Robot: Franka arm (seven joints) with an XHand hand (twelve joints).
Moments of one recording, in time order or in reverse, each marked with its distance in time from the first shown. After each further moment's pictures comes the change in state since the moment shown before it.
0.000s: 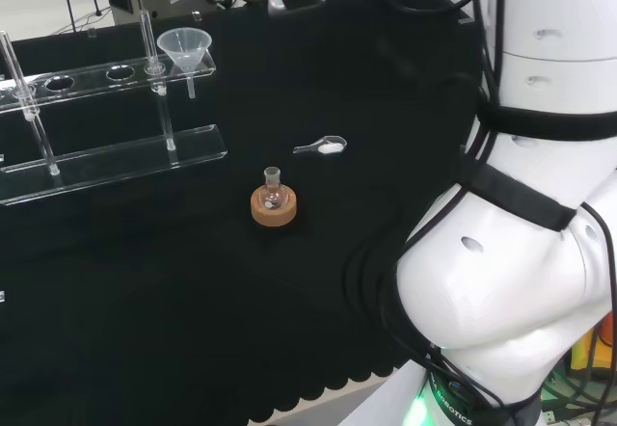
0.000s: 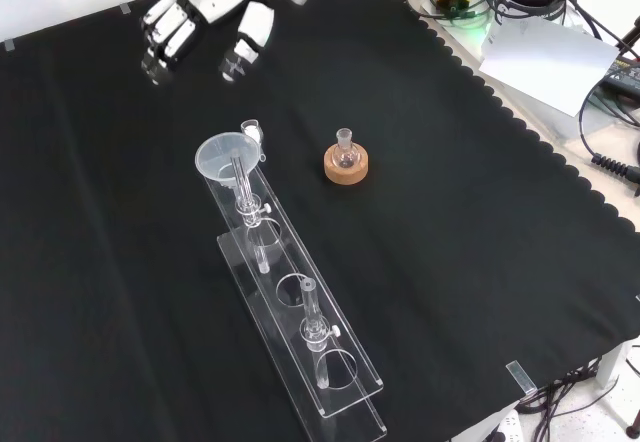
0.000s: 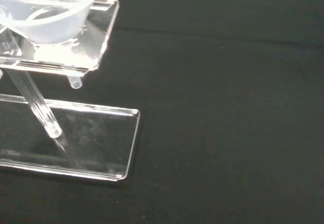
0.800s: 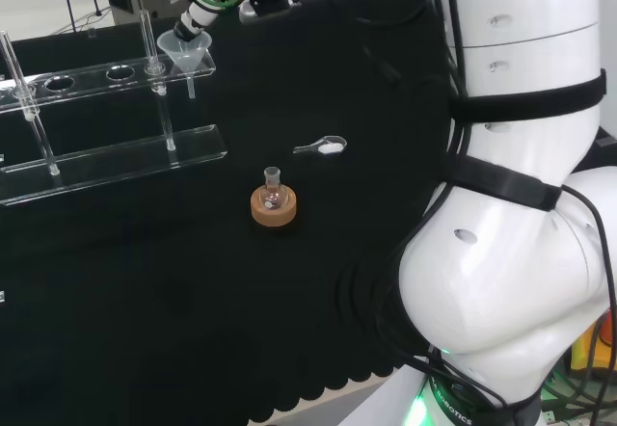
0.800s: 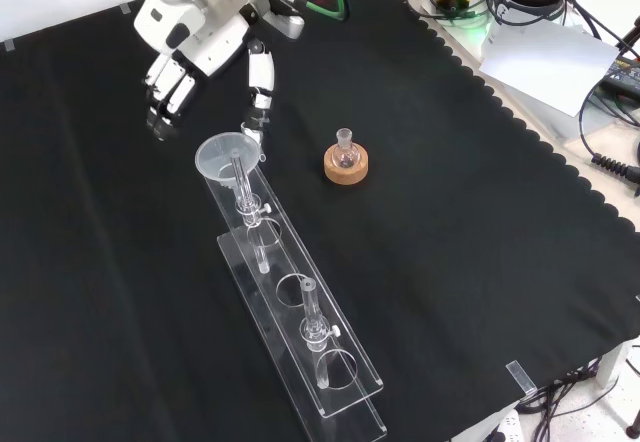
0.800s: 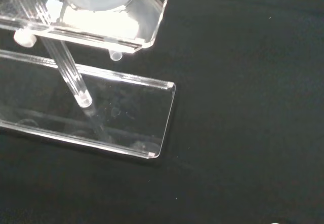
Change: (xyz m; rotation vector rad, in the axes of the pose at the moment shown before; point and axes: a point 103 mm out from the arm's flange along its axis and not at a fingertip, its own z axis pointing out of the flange) arm 0.036 0.036 0.018 0.130 -0.033 -0.081
